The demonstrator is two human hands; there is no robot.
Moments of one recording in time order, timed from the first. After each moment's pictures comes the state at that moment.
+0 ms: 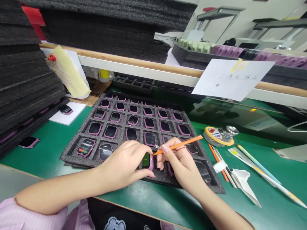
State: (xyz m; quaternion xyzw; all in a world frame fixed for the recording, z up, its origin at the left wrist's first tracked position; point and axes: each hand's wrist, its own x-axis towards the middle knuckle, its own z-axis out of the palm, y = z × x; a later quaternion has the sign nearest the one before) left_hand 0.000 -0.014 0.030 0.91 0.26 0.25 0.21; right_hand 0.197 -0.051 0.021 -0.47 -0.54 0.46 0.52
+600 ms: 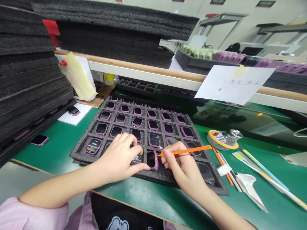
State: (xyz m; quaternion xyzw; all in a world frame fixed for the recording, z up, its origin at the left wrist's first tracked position) left_hand -0.022 -0.008 0.039 0.92 0.34 0.19 0.12; right_hand 0.200 -0.060 0.017 -0.50 -0.67 0.27 0.47
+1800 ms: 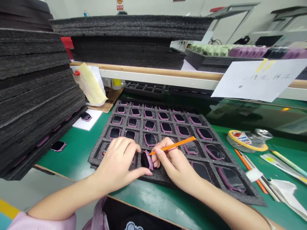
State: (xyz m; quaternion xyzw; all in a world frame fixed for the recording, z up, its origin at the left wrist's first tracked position) left_hand -0.067 -0.014 0.029 0.89 0.37 0.27 0.06; right_hand 0.140 -0.031 0.026 -0.46 -0.67 0.39 0.42
